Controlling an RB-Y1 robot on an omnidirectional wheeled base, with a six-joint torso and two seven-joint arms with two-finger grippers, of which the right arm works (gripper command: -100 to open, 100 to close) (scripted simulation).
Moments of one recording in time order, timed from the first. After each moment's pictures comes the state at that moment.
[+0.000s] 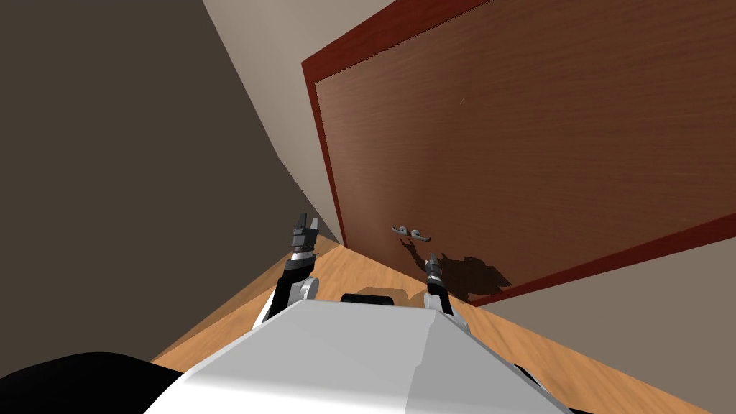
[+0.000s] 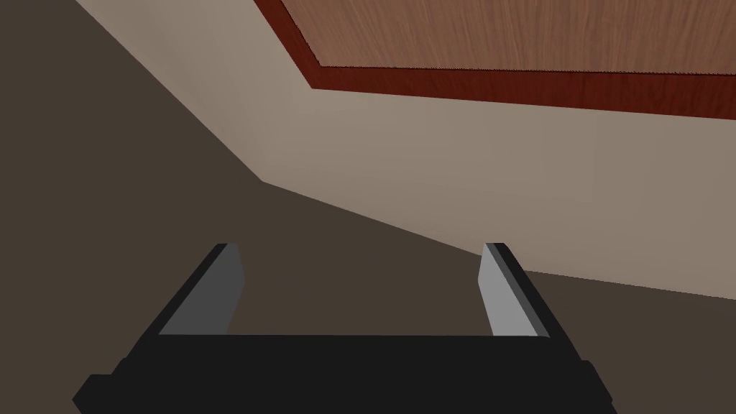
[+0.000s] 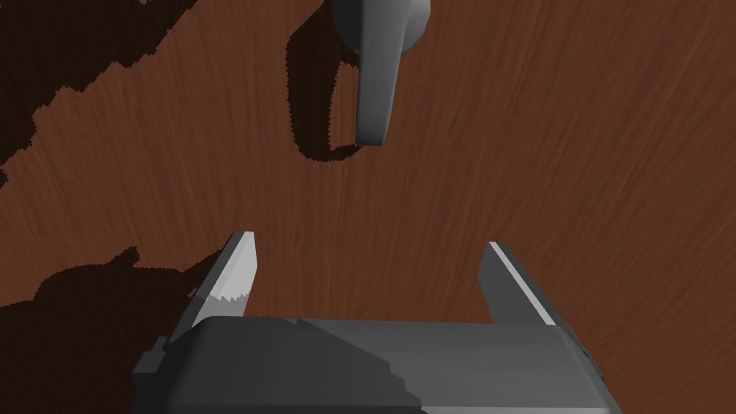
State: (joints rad) arm -0.05 -0.25 -0.18 -0.62 -0.30 -0.81 -0.02
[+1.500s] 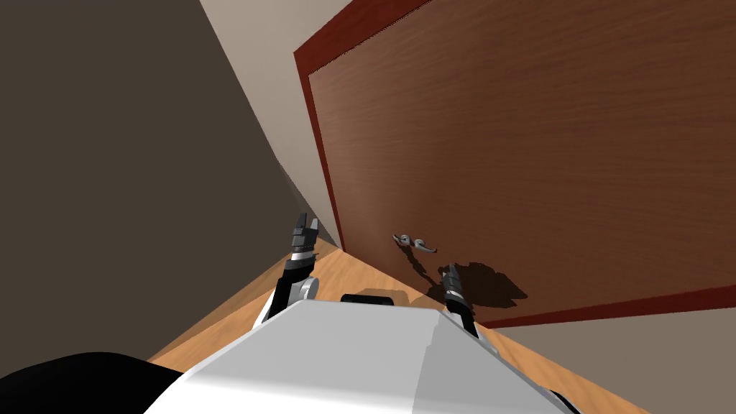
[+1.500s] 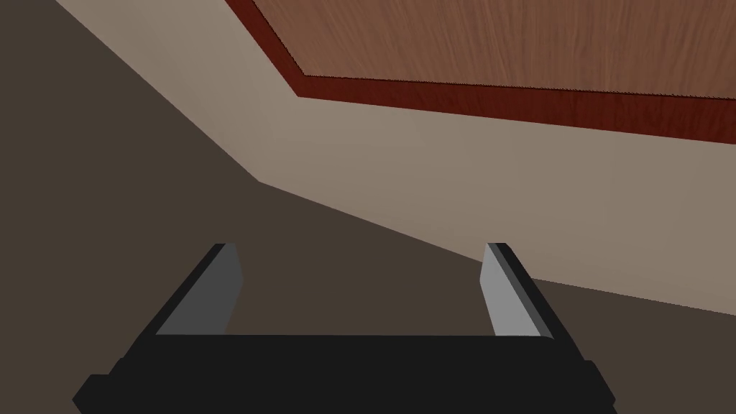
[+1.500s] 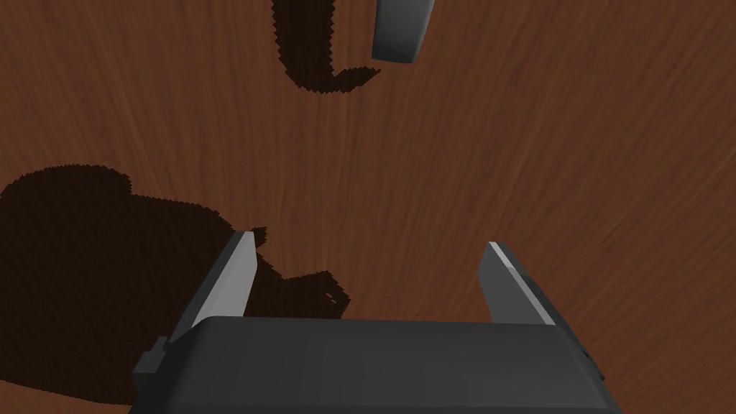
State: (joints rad) arm 0.01 -0.35 -0.23 -0.52 -0.33 -0.88 -0.10
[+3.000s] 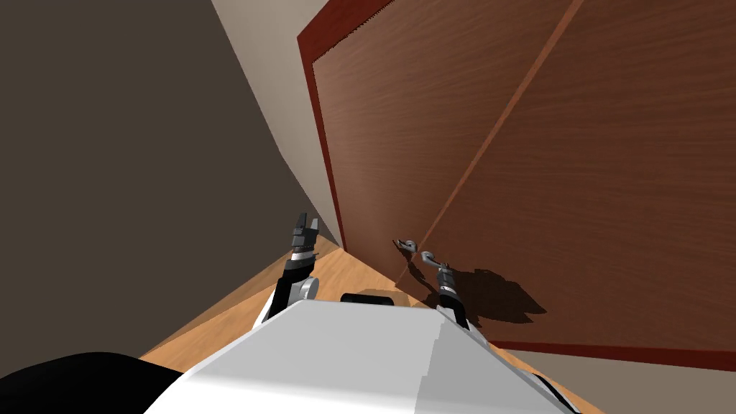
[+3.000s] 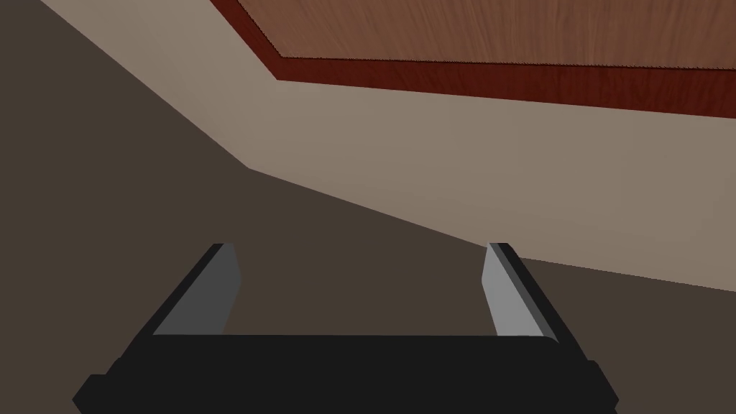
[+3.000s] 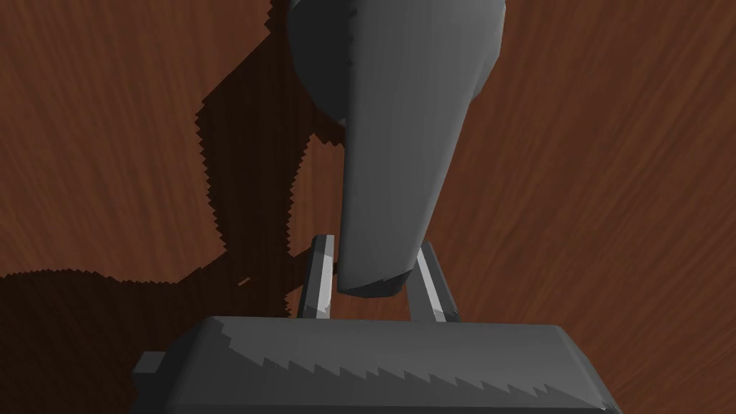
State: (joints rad) arm -0.03 -0.33 -0.20 -0.49 -0.31 -0.92 -0.11
